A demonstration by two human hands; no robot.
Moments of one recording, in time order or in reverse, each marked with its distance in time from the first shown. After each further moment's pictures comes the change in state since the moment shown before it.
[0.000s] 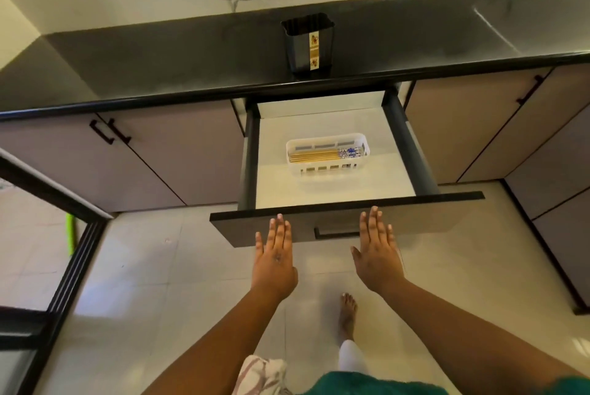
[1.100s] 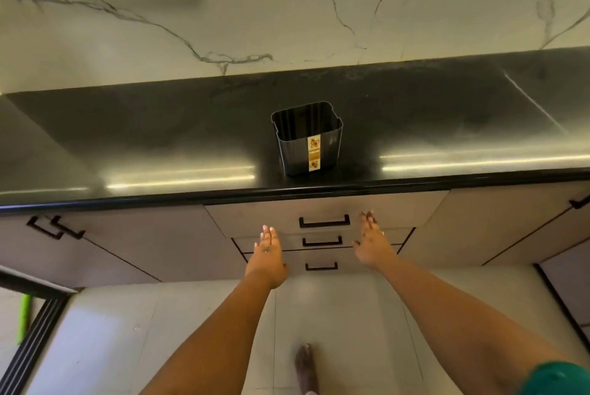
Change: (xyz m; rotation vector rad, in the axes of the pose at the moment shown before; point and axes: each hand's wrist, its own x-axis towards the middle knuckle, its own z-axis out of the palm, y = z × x) left_hand 0.379 -0.033 -0.068 -0.293 -0.221 -0.181; right_hand 0.406 0.050 -0.082 0.389 -0.254 0.132
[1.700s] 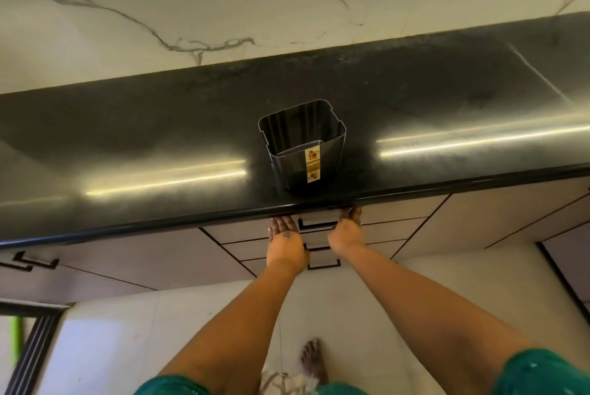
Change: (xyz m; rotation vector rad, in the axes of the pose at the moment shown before) left_hand 0.089 0.041 -0.006 0.102 0.013 0.019; right_hand 0.077 -0.067 0.023 0.035 0.051 0.188
